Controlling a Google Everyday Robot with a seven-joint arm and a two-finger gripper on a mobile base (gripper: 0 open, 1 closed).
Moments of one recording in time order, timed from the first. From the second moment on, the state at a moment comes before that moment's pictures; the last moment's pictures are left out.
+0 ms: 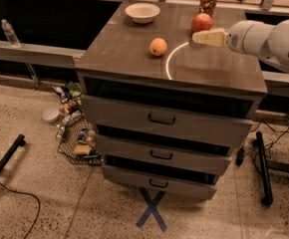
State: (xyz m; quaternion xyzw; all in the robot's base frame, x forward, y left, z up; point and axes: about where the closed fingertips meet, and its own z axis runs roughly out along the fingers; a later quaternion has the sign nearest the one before) arm 0.791 -0.258 0.914 -0.17 0.77 0.10 0.61
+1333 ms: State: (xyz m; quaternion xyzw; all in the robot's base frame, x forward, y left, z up) arm 0.914 -0.267 0.871 -0.14 0.77 0.08 0.62
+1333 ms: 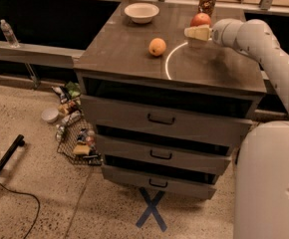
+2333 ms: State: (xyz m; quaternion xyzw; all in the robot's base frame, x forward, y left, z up) arm 0.955 -0.250 0.858 -0.14 0.75 0.11 0.63
